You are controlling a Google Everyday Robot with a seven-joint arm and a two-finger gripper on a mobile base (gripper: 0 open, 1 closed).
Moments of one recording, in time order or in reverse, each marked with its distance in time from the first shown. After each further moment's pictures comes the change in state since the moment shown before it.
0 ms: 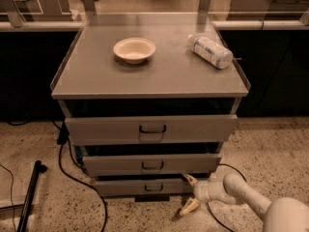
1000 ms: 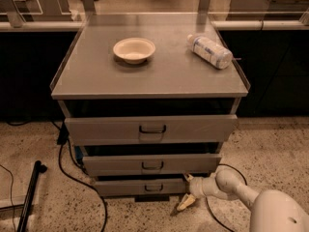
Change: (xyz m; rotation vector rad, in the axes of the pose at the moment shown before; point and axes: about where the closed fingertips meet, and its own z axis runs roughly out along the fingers) arm 0.027 -0.031 0.027 0.038 0.120 -0.059
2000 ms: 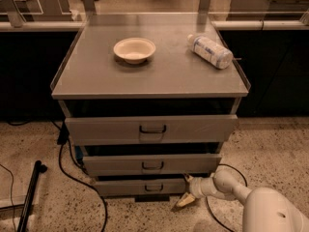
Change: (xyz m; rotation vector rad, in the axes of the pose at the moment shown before) arm 0.037 -0.009 0.010 0.029 0.103 0.023
